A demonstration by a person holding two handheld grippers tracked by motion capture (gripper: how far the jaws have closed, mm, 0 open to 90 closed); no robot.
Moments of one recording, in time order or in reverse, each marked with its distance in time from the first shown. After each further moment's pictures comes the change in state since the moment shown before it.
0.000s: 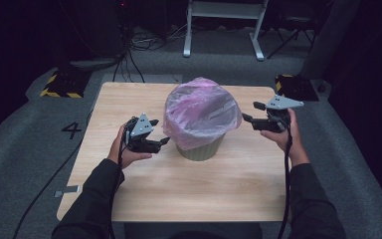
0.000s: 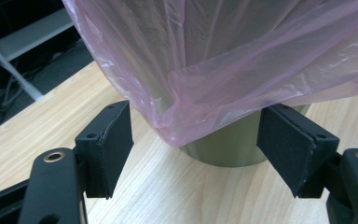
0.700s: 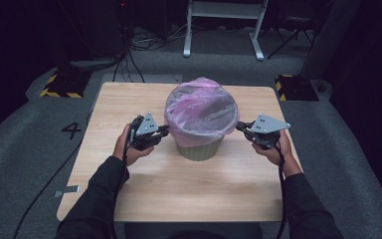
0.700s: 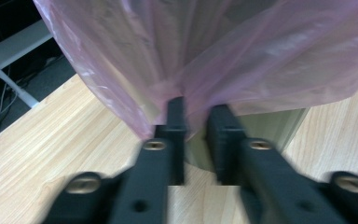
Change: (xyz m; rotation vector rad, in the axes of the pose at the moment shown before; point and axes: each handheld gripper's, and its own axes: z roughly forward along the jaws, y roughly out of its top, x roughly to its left) left arm 0.000 0.005 0.012 0.015 -0.025 0.053; right arm 0.063 0.000 -0.007 -0.066 0.064 -0.271
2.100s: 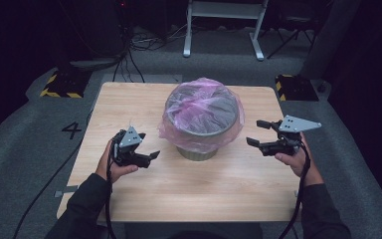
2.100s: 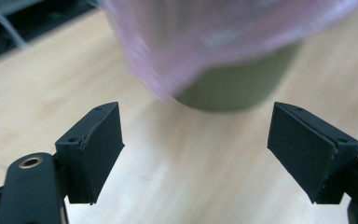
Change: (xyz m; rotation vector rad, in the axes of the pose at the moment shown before) left arm -0.022 -0.041 -0.040 0.101 0.028 -0.168; right arm -0.019 -0.020 -0.051 -0.066 0.124 0.297
